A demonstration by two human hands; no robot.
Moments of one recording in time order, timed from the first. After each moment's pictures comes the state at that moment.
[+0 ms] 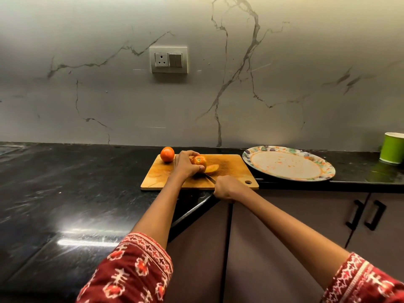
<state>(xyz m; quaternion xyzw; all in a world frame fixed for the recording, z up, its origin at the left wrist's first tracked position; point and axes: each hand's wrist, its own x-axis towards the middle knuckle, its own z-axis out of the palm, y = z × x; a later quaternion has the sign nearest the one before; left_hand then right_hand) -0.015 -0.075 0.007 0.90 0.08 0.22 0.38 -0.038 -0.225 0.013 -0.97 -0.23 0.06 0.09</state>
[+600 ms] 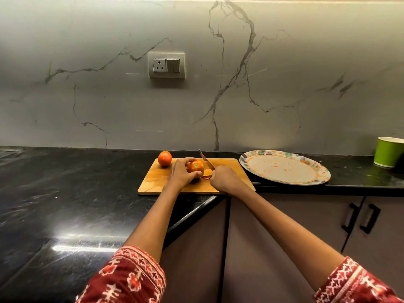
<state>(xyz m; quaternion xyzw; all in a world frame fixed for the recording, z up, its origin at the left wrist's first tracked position) -0.030 -0.078 0.002 0.89 0.05 0.24 0.38 -0.038 -0.223 0.035 -0.95 -0.20 -0.04 0.22</state>
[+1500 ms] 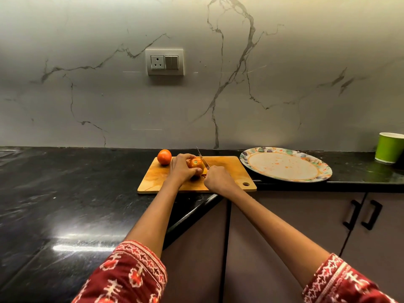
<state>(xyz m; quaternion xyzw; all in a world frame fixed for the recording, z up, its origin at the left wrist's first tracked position) -0.025 -0.078 0.009 0.91 0.08 0.24 0.33 -0.030 -0.205 0.016 -0.95 -0.20 -0.05 0.24</state>
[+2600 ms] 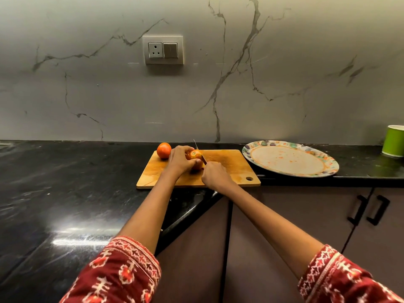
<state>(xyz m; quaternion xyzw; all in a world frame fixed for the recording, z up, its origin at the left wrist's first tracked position) -0.005 -0.061 0.006 0.92 0.06 0.24 0.31 -0.016 -0.190 0.002 -0.94 -0.21 -0.06 0.25</state>
